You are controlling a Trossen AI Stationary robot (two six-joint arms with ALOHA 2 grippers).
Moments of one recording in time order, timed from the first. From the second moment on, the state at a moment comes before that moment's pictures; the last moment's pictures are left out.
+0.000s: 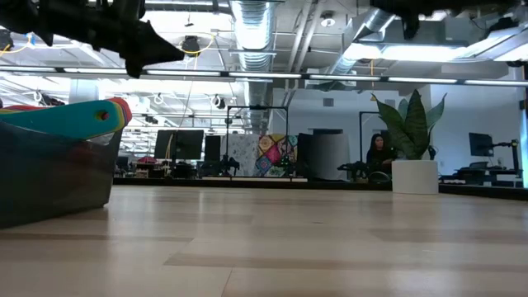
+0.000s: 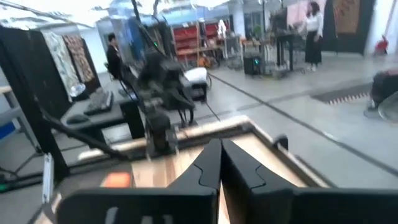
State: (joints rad) left arm 0.38 0.61 0.39 0.25 -0.05 -0.10; right arm -0.39 0.63 0.67 0.00 -0.19 0.16
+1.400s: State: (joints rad) left arm 0.45 0.00 0.06 0.06 0.07 -0.06; right arm -0.15 0.23 0.07 0.31 -0.04 0.20
